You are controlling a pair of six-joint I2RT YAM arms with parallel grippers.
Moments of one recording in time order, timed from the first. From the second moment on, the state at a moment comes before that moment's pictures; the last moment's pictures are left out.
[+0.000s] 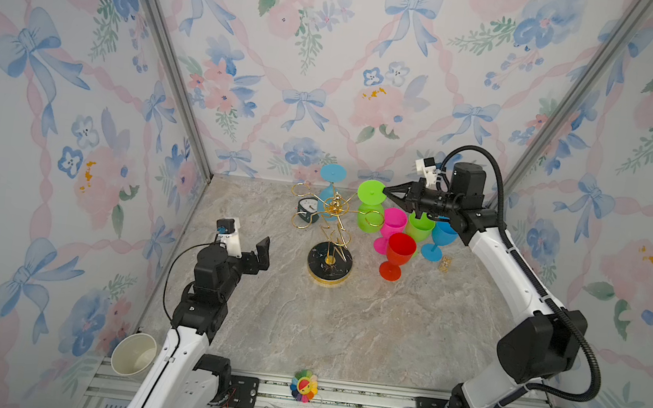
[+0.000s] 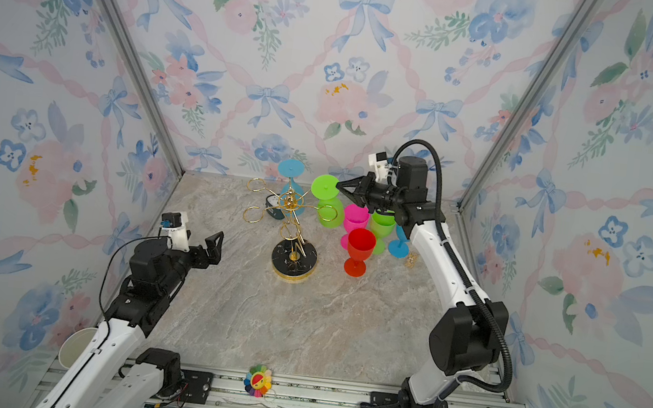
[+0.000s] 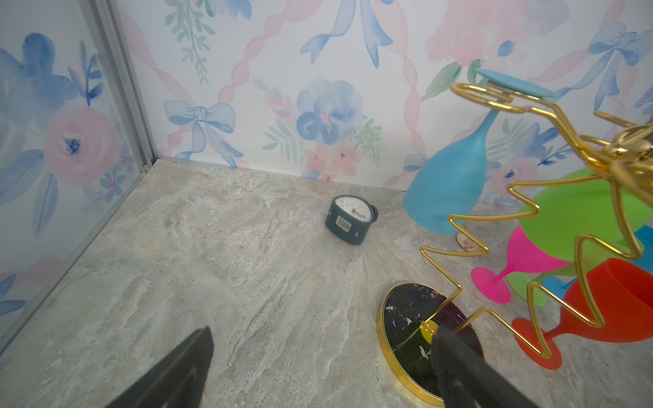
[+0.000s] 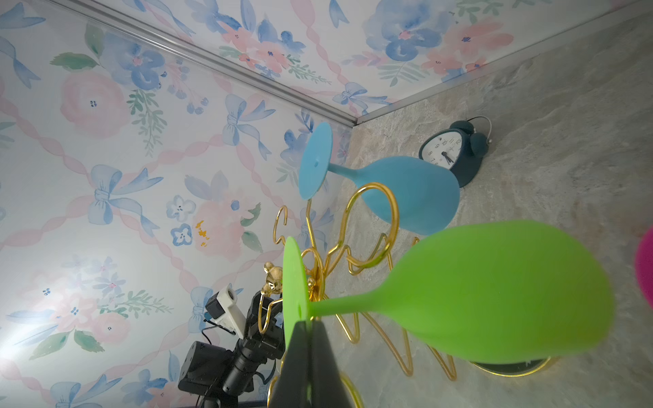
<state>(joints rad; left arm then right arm) -0.09 0.71 0.54 -0.07 0.03 -0.21 0.25 1.67 1.63 -0.32 -0.85 0.88</state>
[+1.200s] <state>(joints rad) -0.49 0.85 0.87 0.06 0.86 -0.42 0.31 1.04 1.36 -0.57 -0.53 0.26</state>
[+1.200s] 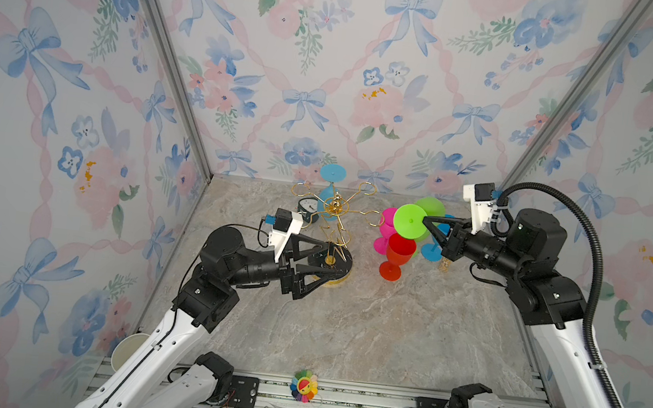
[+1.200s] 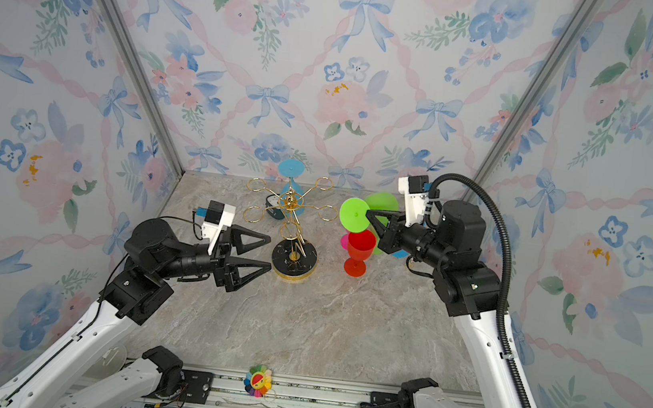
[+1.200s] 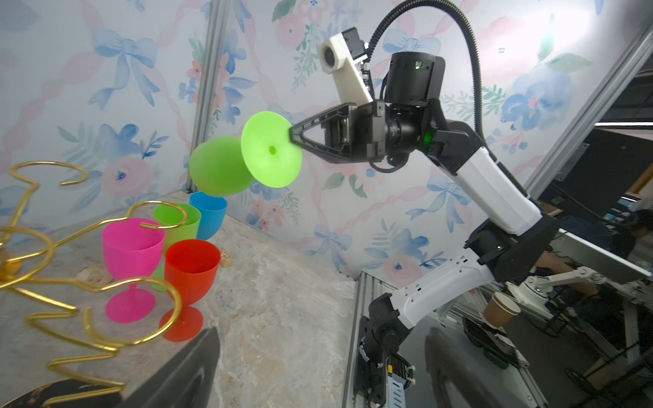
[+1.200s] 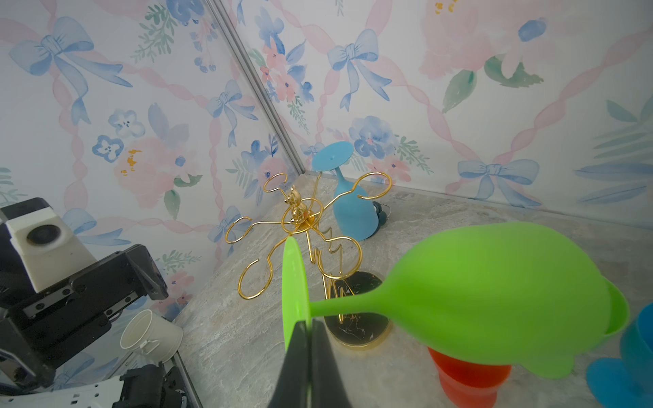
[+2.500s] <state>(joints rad) -0.69 1.27 1.13 0.43 0.91 -0.76 0.49 0.92 1.35 -0.58 -0.56 0.18</state>
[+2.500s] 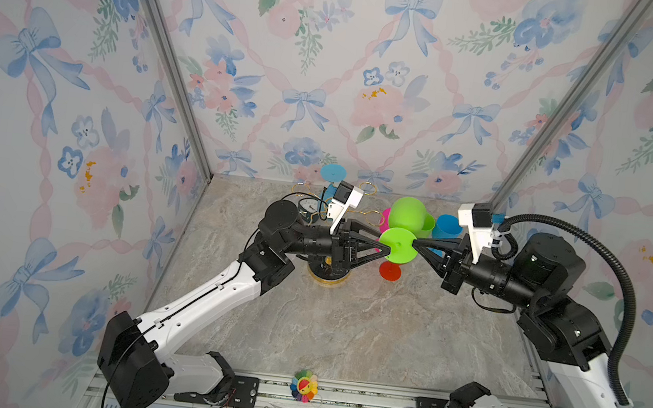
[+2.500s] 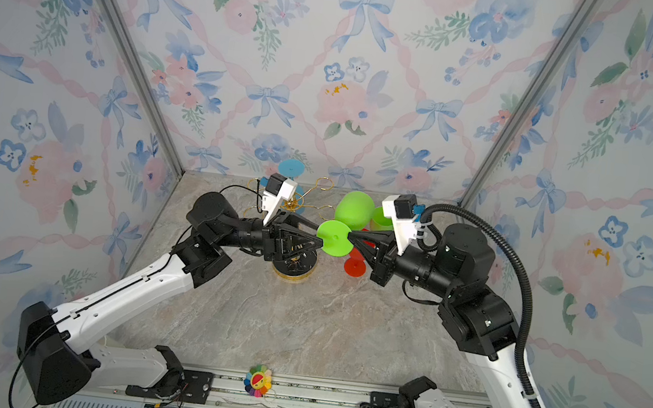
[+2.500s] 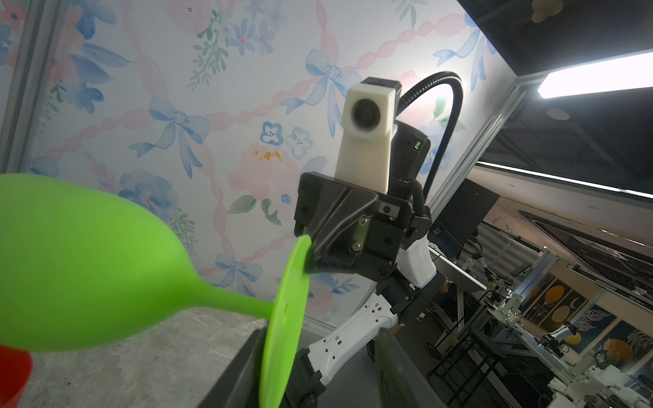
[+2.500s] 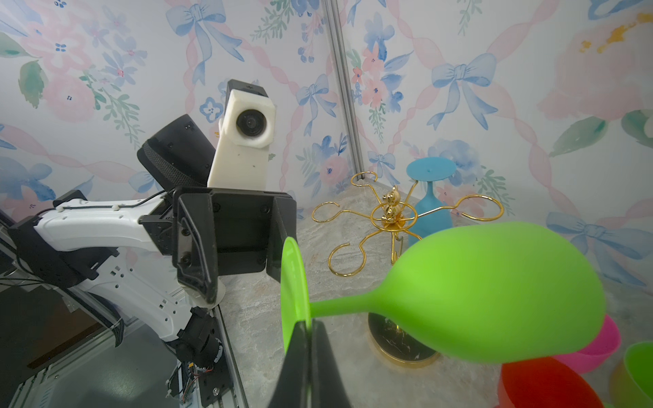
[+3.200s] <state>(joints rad) -0.70 1.27 1.12 0.42 0.89 -0.75 0.50 0.93 1.39 -0.62 -0.54 0.18</state>
